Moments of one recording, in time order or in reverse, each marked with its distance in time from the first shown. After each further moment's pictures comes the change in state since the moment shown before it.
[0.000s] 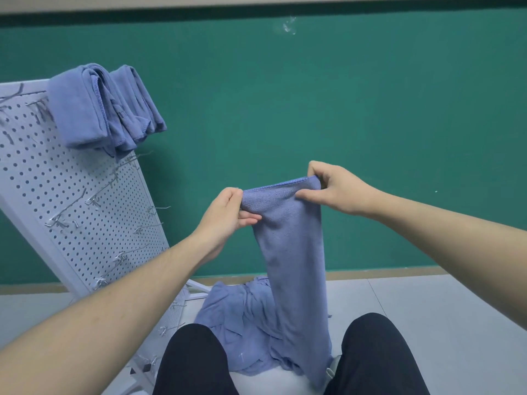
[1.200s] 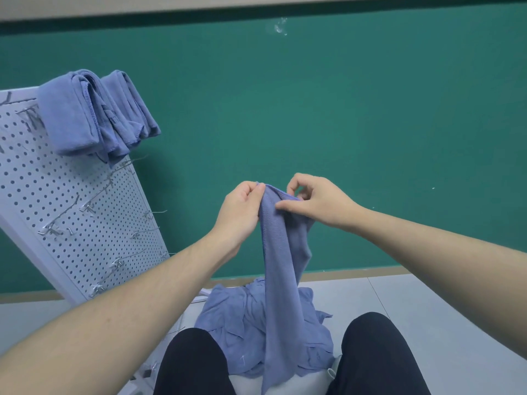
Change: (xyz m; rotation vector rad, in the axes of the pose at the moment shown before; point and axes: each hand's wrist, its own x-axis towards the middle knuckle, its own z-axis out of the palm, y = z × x) left_hand -0.005 0.015 0.036 0.139 0.002 0.119; right_hand -0.007 -0.004 0.028 0.097 0.034 0.030
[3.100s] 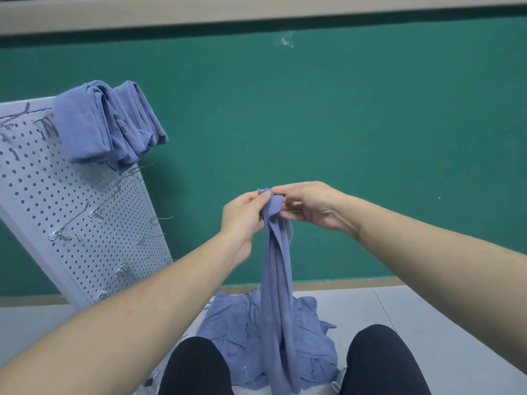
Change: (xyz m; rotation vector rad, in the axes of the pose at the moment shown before) left_hand 0.015 -0.002 0.005 -0.414 0.097 -0.226; right_hand 0.038 -0.018 0.013 0.708 -0.051 0.490
